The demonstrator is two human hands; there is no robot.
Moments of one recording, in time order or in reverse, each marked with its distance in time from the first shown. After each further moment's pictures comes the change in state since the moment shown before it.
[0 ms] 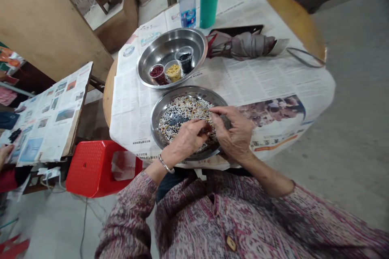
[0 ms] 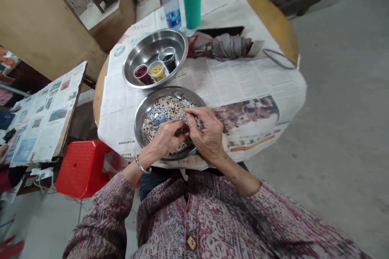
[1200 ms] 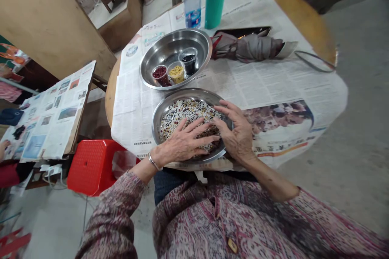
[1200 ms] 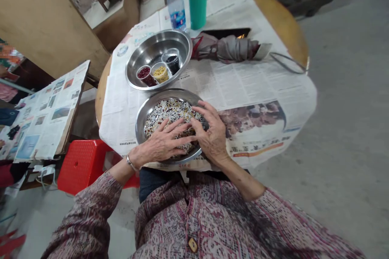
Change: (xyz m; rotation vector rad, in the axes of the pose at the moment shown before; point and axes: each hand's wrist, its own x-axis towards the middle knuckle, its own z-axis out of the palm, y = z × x) left_hand -0.025 -0.012 -0.023 0.457 -0.225 0.324; right_hand -0.005 0.024 0.002 0.061 -0.087 0.198
